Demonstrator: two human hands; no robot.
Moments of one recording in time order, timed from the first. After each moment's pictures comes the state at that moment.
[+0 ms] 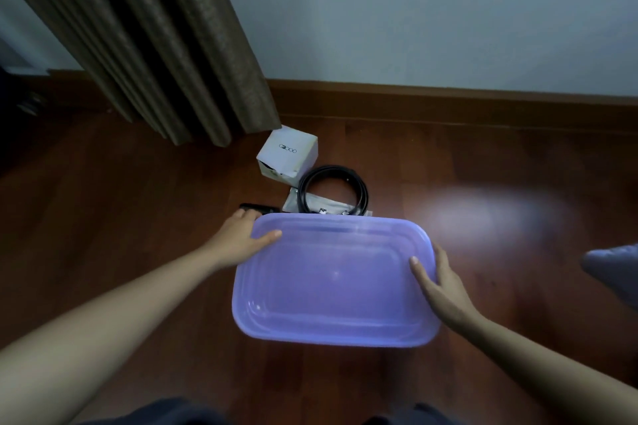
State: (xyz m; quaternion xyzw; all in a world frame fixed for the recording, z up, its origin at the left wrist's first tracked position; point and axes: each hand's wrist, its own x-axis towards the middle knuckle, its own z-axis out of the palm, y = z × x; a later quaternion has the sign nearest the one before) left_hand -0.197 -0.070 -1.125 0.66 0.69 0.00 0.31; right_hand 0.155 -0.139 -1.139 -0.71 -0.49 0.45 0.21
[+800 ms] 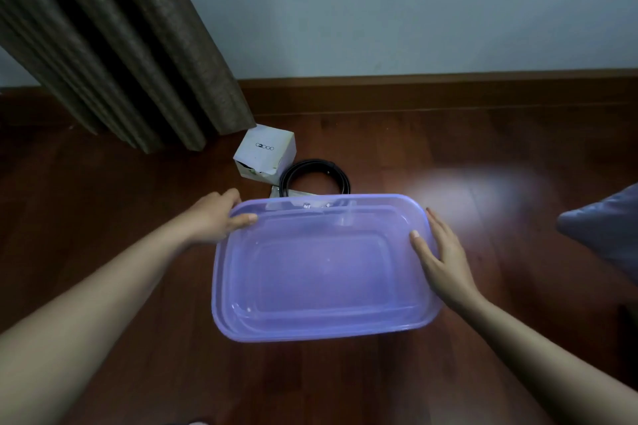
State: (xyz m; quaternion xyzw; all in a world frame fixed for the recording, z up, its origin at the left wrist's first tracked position) left_hand -0.199 -0.043 -1.083 0.70 0.65 -0.09 0.29; right_hand 0.150 -0.145 -1.127 -0.72 -0.54 0.30 0.31
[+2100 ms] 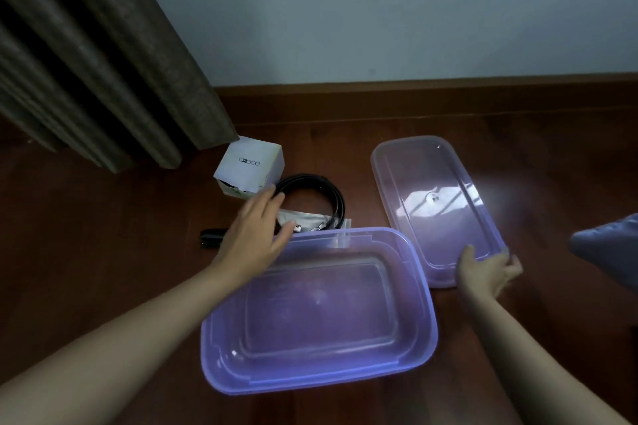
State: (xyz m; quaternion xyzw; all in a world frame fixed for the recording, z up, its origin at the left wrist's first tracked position) left_hand -0.143 -0.012 -1.147 0.78 0.58 0.12 0.17; right_hand 0.194 -0.070 -1.204 -0.90 -0.17 0.17 0.37
